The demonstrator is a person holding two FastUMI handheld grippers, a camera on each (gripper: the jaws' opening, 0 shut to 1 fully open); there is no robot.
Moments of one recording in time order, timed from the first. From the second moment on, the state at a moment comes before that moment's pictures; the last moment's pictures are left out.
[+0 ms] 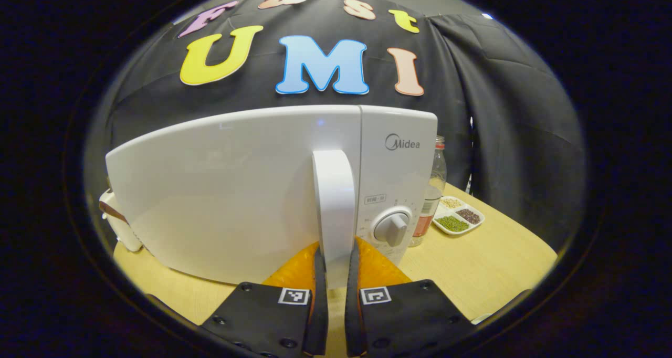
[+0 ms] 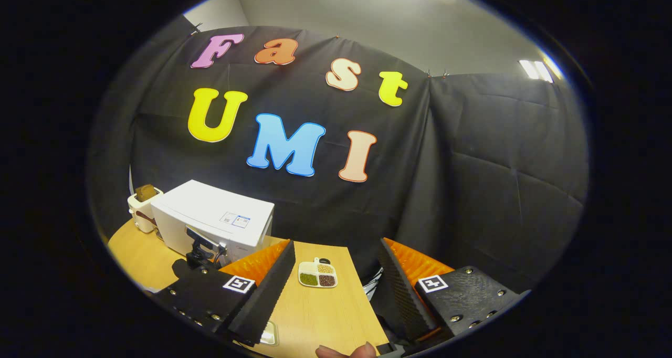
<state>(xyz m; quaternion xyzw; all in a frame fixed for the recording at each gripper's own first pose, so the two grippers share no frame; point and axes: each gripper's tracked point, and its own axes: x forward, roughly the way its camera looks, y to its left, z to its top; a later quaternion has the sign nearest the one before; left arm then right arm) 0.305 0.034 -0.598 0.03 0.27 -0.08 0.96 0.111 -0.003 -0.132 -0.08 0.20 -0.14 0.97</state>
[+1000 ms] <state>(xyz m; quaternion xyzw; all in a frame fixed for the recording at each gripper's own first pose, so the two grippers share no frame) 0.302 0.034 -0.598 0.07 0.33 -0.12 0.93 0.047 -0.007 -0.102 -0.03 0.17 -0.14 0.97</state>
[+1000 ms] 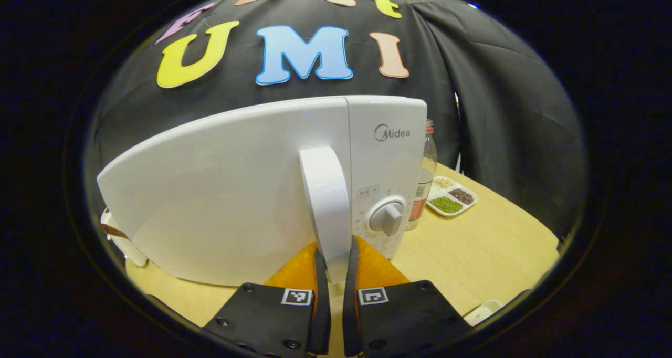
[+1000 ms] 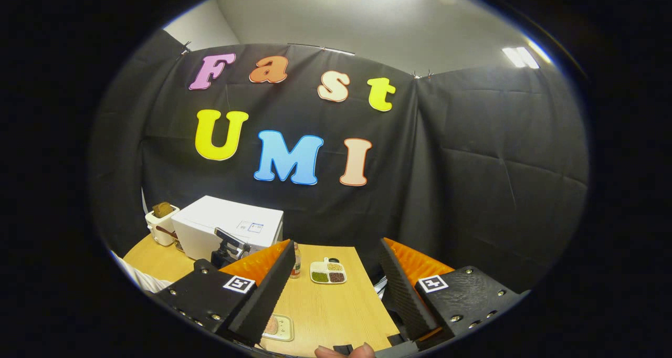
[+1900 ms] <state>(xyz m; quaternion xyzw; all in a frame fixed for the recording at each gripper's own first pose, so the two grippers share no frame) 0.143 0.089 -0.561 0.03 0.35 -0.16 0.92 0.045 -0.006 -0.117 -0.01 0.17 -0.14 0.98</state>
